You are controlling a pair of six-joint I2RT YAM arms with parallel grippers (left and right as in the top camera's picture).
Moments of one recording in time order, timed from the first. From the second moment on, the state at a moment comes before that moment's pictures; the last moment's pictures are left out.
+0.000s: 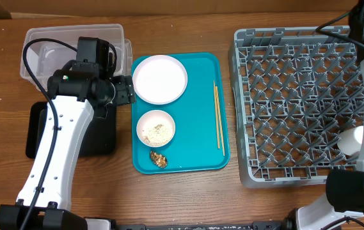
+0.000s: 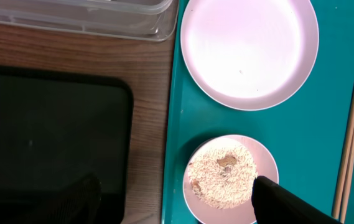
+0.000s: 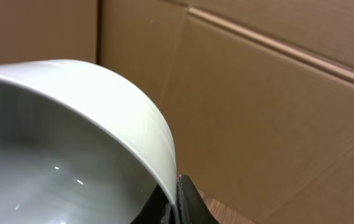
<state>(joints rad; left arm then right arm) -0.10 1.54 1.44 -1.06 0.01 -0.28 -0.12 1.78 2.05 -0.70 1.00 0.16</state>
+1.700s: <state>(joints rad) -0.10 1.54 1.44 -1.06 0.01 -0.28 -0.12 1.85 1.27 -0.40 1.16 0.23</state>
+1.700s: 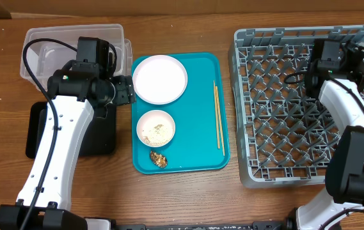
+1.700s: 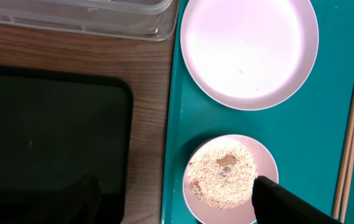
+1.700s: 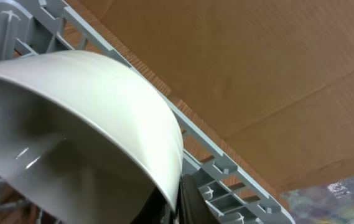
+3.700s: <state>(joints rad) -0.54 1.82 1.44 -1.14 0.02 -0.29 -0.08 1.22 1.26 -1.12 -0.07 0.25</state>
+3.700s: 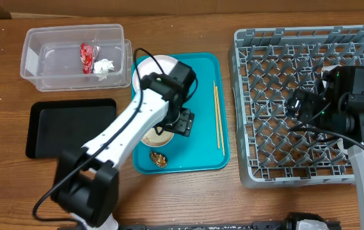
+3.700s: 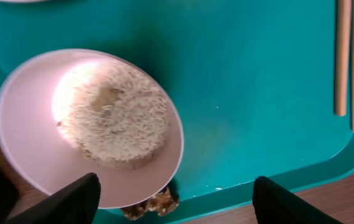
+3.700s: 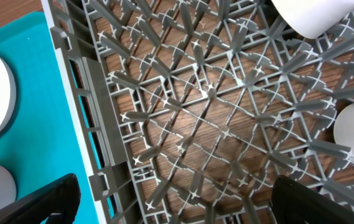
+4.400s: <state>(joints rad) -0.55 1.94 1.44 -1.05 0.02 -0.29 -0.08 1.22 1.26 -1.12 -0.07 0.25</state>
